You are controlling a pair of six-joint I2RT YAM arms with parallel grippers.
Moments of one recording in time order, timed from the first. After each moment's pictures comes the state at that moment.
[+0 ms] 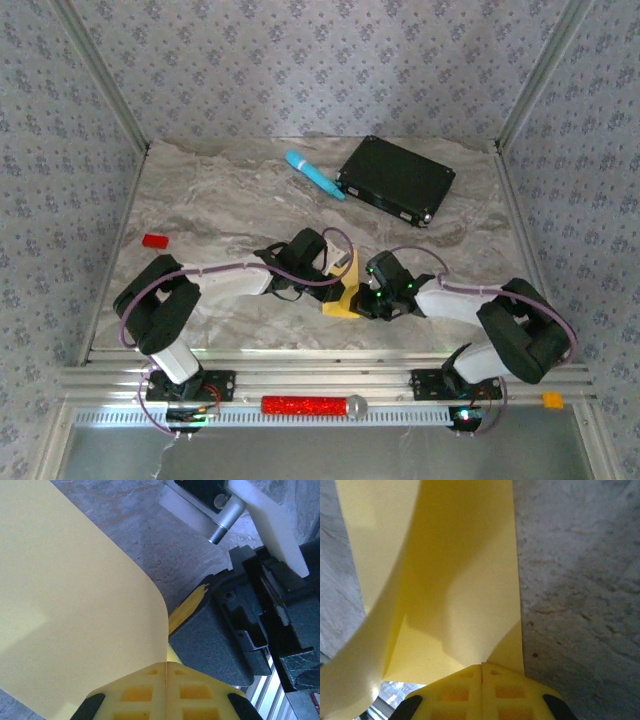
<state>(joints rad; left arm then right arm) -0.88 1.65 0.92 -0.16 0.46 -0.37 0.68 1.41 0.50 -0.13 -0.38 0.94</state>
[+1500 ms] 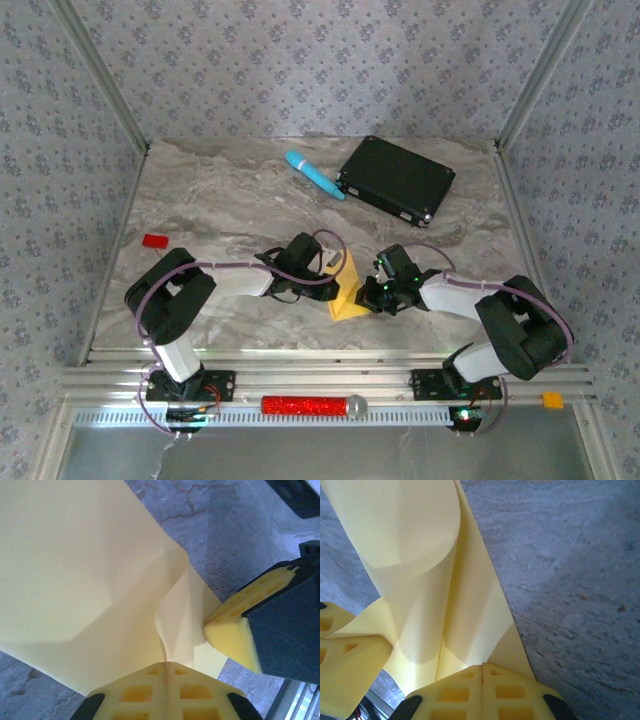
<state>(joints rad) -0.85 1.73 0.85 -0.03 0.42 -0.49 0.58 1.43 0.50 -0.12 -0.44 0.91</state>
